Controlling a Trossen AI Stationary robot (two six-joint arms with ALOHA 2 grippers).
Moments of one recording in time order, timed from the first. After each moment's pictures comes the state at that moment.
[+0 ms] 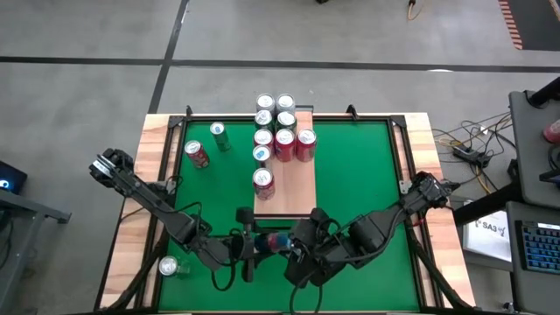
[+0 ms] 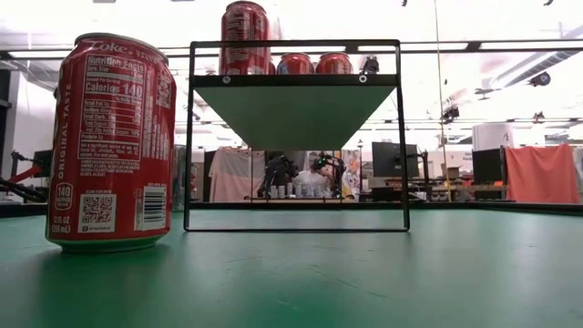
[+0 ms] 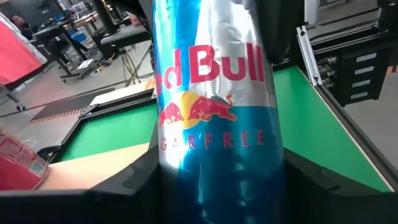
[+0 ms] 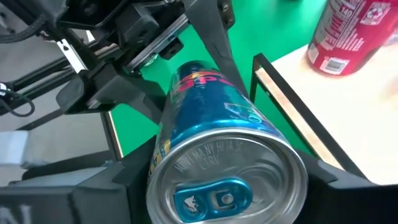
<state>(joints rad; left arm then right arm) -0.65 1.54 1.08 0.08 -0.72 0.04 0.55 1.98 2.17 -1.08 0.51 0.89</state>
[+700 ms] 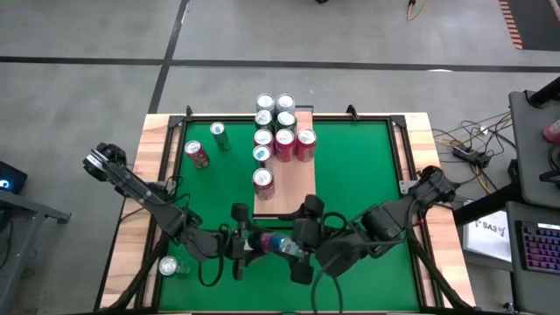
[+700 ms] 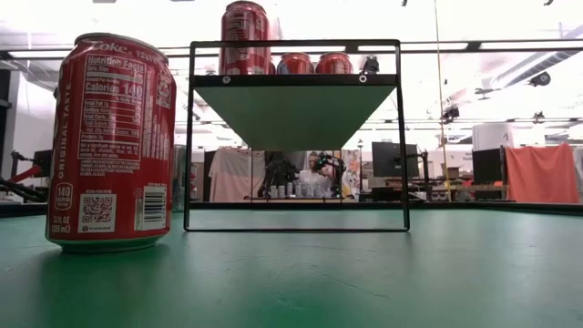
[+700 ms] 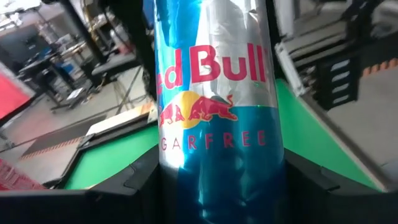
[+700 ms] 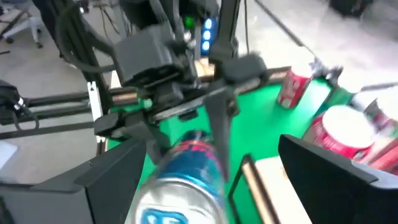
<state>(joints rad) -0.65 1.43 1.04 0.11 -0.65 0.18 0.55 1.90 2.17 -0.84 0.63 0.40</state>
